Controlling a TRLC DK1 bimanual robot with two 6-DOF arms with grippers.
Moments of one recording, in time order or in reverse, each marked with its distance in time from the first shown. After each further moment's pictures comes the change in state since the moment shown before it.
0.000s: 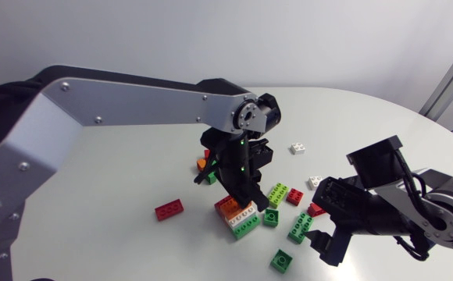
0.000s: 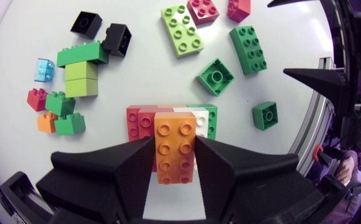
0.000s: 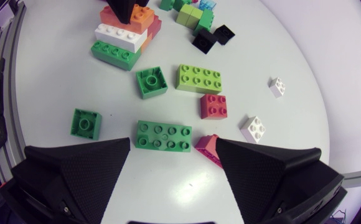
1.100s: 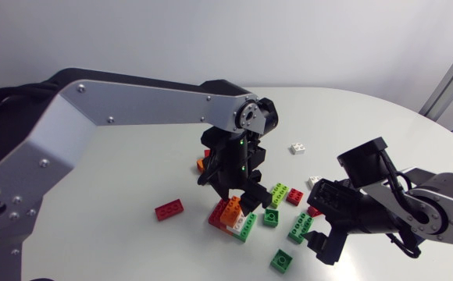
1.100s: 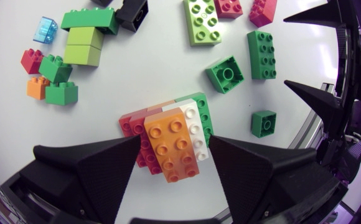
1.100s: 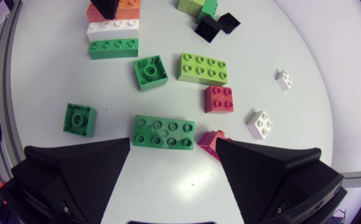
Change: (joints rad) left arm 0.011 0.049 0.041 -0.077 0.027 -0.213; right arm 0.000 0.090 0.008 0.023 0.024 0.000
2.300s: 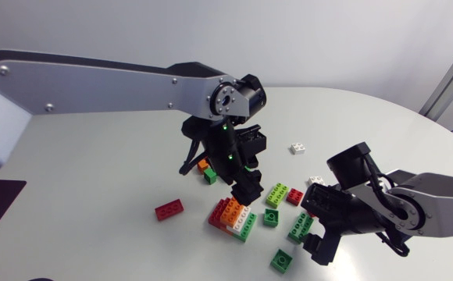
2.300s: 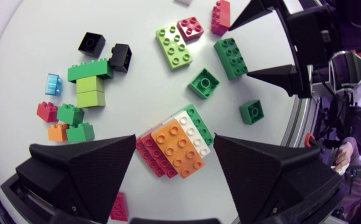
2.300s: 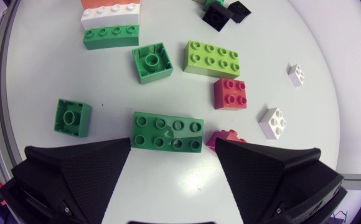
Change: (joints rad) left arm 0.039 -0.132 -0.087 0.118 0.055 0.283; right arm -0.003 0.111 -0.001 0.055 0.000 -0.004
